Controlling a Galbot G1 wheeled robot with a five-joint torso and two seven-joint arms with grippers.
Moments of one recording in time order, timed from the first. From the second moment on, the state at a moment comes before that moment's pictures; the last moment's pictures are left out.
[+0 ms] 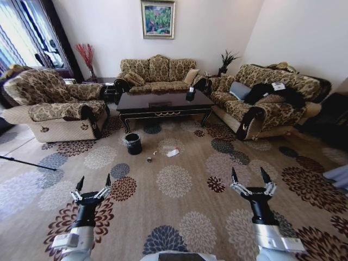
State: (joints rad) left arm 1.91 -1.51 -0.76 -2.33 -0.20 -0.22 -0.02; right arm -1.91 1.40 0.77 2.31 0.18 0.42 0.02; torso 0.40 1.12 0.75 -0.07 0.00
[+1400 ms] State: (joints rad) left arm 1.91 -1.52 -0.76 -2.31 -0.18 -0.22 -0.02; right arm -1.89 1.38 0.77 2.30 0.20 0.41 0.03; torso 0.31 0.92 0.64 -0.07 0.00
